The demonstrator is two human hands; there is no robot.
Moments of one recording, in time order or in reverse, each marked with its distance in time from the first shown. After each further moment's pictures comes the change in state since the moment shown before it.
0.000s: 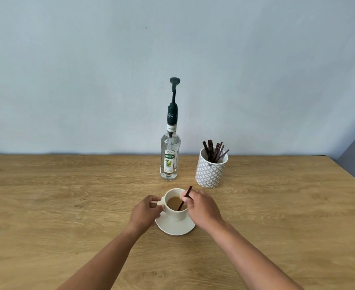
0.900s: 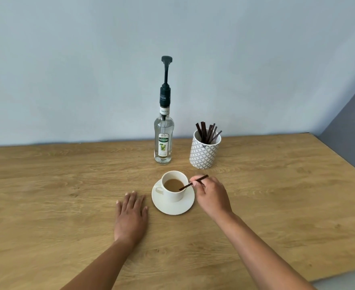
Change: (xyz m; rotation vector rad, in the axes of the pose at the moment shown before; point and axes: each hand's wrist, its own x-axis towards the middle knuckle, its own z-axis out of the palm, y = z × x) left_hand -0.024 -0.079 -0.005 0.802 0.189 0.235; right_hand -0.038 0.007 -0.007 0.101 0.296 0.042
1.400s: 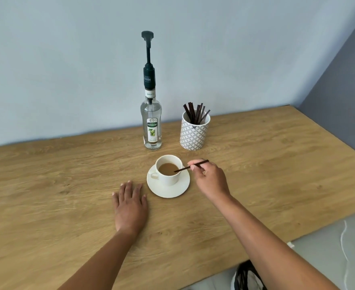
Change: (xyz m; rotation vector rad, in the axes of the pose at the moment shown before) left_hand -0.002 0.000 0.002 0.069 -0.030 0.025; right_hand -0.015 -0.004 0.002 0.132 0.028 0.238
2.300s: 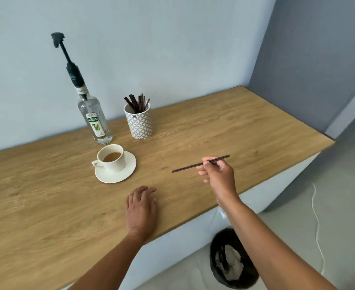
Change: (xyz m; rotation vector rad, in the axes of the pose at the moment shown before) left_hand -0.136 0.167 0.037 -0.195 0.092 0.273; right_hand -0.104 0.106 -0.168 0.644 0.256 0.385
